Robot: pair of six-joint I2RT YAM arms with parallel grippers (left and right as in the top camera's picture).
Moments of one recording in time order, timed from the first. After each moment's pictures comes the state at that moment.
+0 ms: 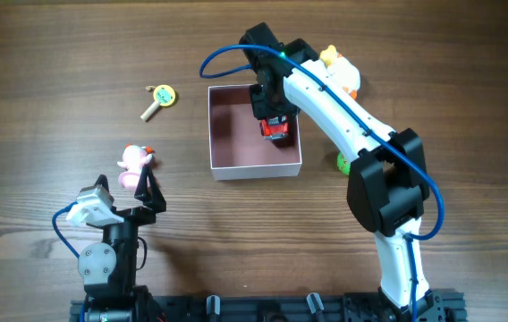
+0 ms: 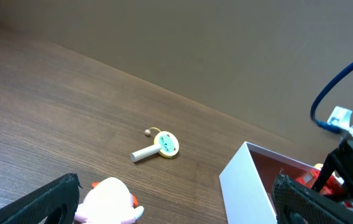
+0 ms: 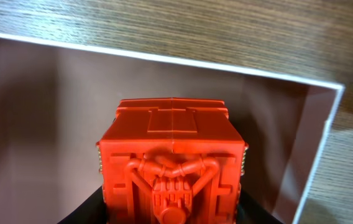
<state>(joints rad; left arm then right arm) 0.07 0.01 0.01 -0.07 0.01 -0.40 0.54 2.23 1.94 -1.10 0.09 0.34</state>
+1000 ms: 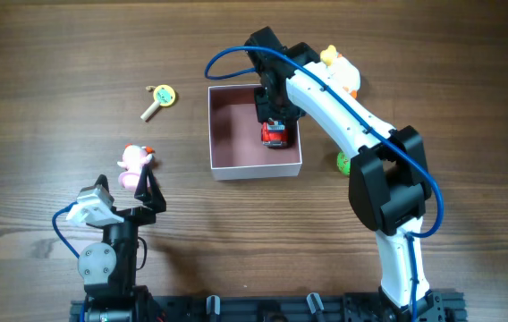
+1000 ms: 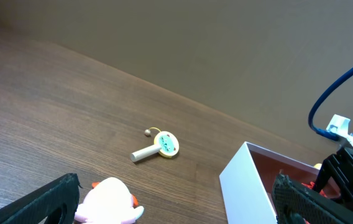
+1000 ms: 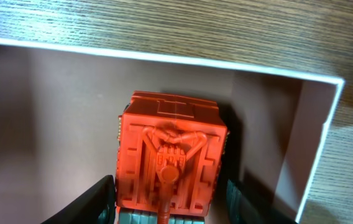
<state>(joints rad) 0.07 0.01 0.01 -0.07 0.01 -0.40 0.52 2.23 1.91 -1.08 0.09 0.35</state>
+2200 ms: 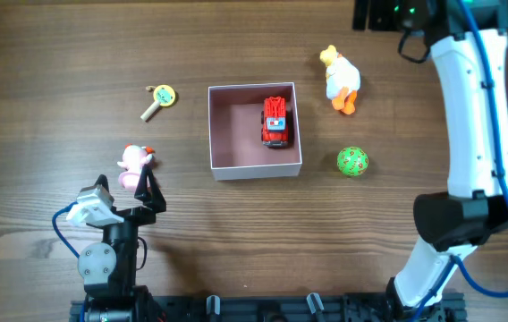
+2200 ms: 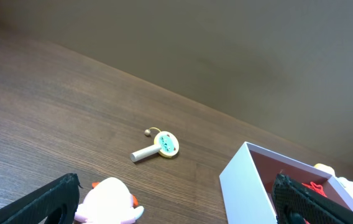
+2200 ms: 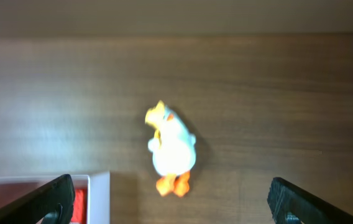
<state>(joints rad) 0.07 0.01 0.01 -0.07 0.01 -0.40 0.14 1.98 2.29 -1.23 0.07 0.09</state>
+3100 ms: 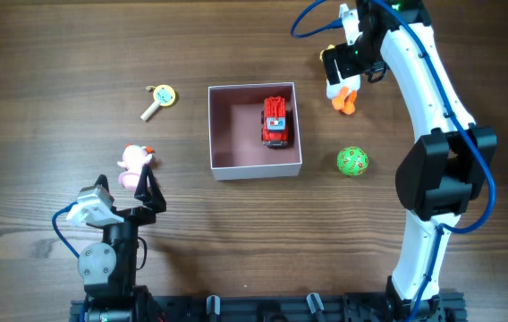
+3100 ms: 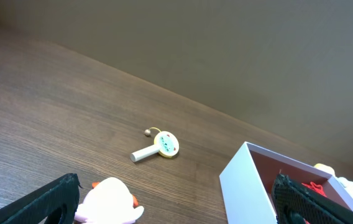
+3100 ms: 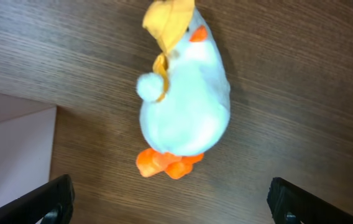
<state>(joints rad) 0.07 0.01 0.01 -0.07 0.01 -0.40 0.15 2.19 2.07 -1.17 0.02 -0.14</state>
